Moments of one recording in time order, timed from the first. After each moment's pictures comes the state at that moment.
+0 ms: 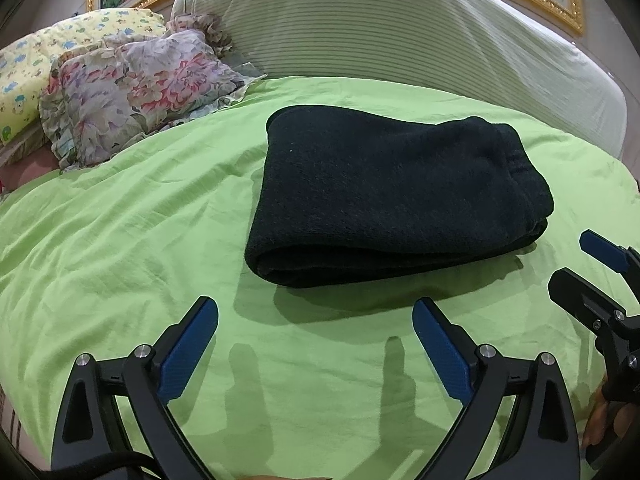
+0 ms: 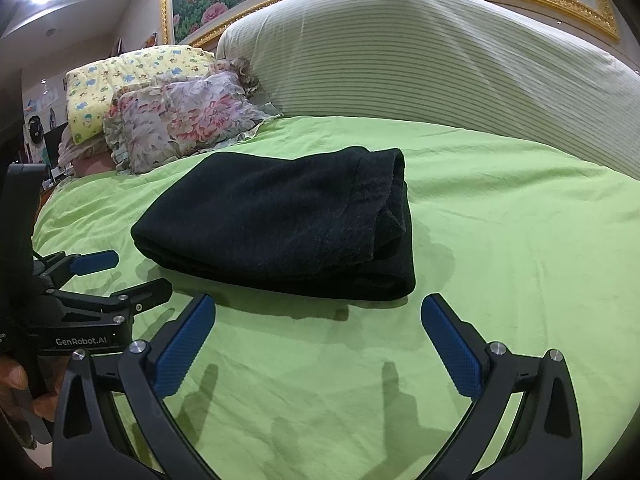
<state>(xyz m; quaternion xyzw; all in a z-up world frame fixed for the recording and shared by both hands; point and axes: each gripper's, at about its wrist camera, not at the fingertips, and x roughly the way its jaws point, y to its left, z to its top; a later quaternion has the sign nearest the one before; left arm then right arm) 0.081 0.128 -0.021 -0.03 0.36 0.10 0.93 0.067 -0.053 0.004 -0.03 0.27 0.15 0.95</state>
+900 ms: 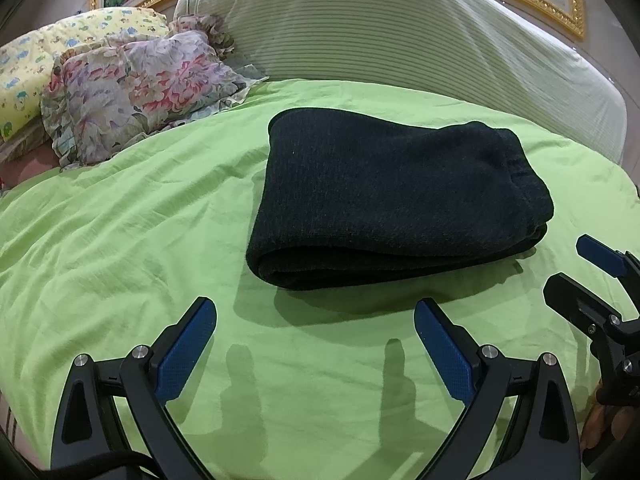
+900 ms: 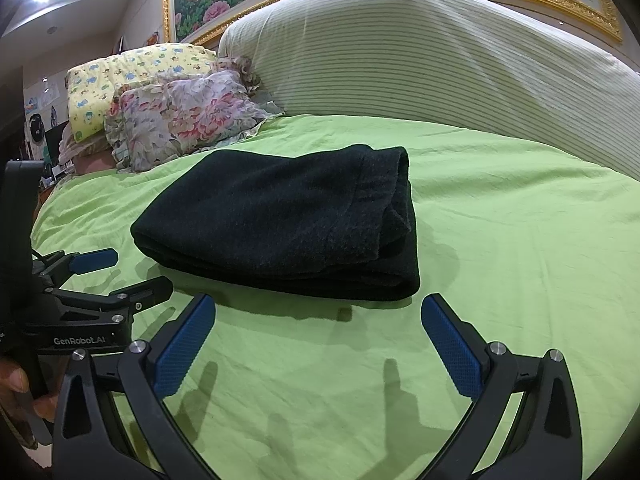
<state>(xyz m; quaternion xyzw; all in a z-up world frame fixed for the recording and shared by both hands) 0.078 0.127 -0.022 -0.04 0.35 0.10 0.93 0.067 -0.048 0.002 -0.03 0.27 0.15 0.95</state>
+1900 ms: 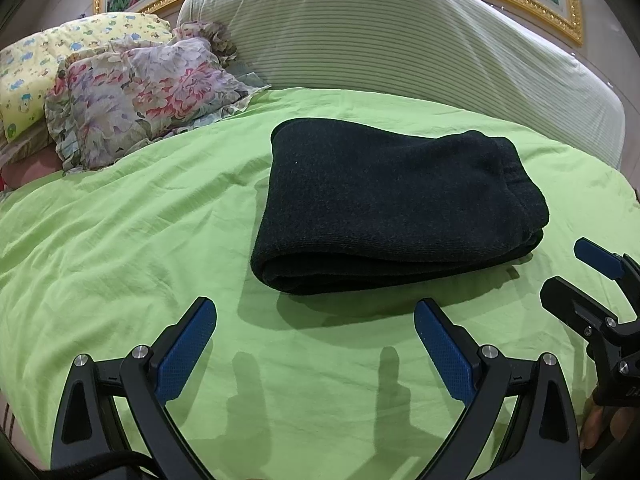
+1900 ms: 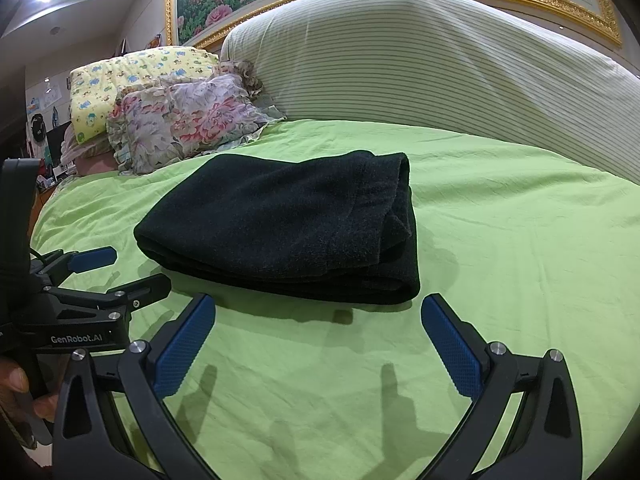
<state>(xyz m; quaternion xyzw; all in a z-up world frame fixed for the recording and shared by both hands) 0.071 0.123 -0.019 -0.04 0.33 0.11 0.94 0.064 -0.047 0.003 -0.03 0.26 0.15 0.95</state>
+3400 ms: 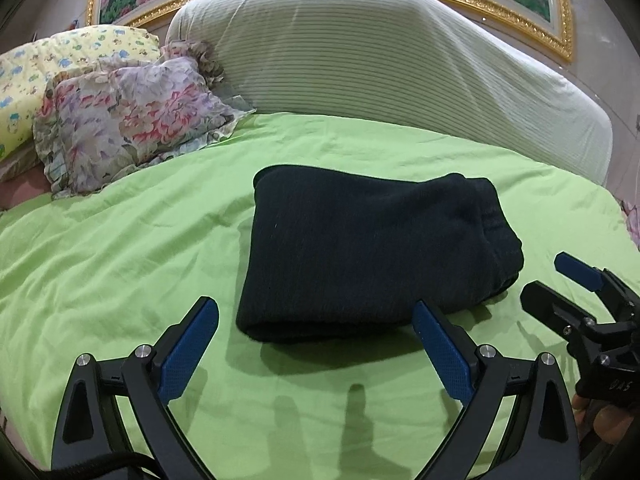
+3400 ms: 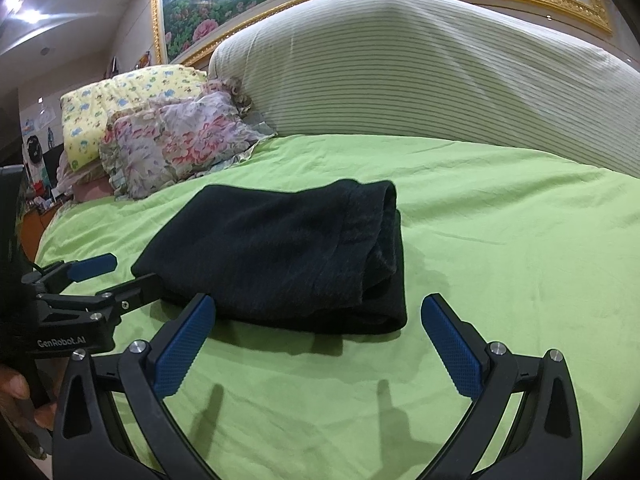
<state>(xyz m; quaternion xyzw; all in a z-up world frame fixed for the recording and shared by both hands) 0.082 0.119 0.013 -0.05 0.31 0.09 0.95 0.079 -0.062 0.025 0.01 0.26 0.14 0.96</state>
